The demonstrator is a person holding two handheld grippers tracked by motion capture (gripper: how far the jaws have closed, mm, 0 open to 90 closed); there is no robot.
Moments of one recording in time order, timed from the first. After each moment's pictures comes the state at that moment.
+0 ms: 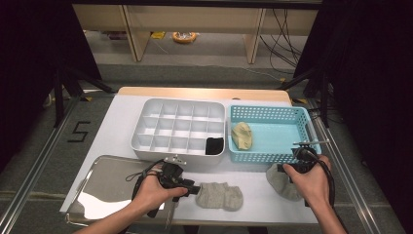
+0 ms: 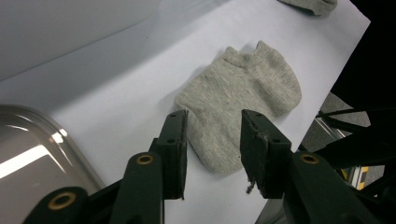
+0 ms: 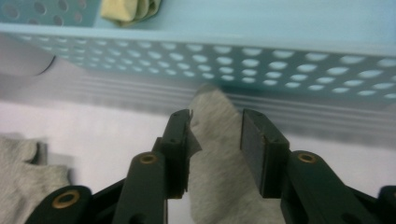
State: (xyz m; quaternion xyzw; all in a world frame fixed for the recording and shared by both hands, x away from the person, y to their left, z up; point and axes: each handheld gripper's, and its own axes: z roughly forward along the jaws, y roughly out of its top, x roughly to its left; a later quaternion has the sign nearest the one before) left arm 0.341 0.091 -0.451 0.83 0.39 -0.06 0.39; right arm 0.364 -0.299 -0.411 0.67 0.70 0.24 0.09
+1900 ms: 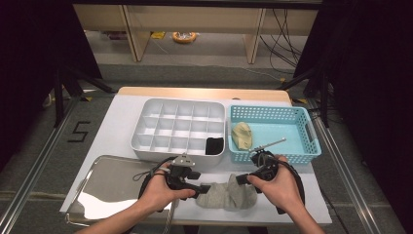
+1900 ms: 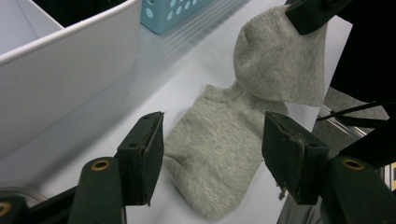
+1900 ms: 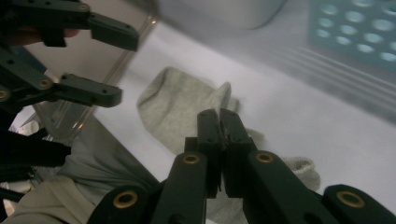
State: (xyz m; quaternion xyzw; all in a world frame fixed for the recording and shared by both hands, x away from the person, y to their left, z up) left arm 0.341 0.071 -0.443 0.85 0.31 -0.01 0.43; right arm 0.345 -0.195 -0.393 0.49 0.82 0.29 -0.06
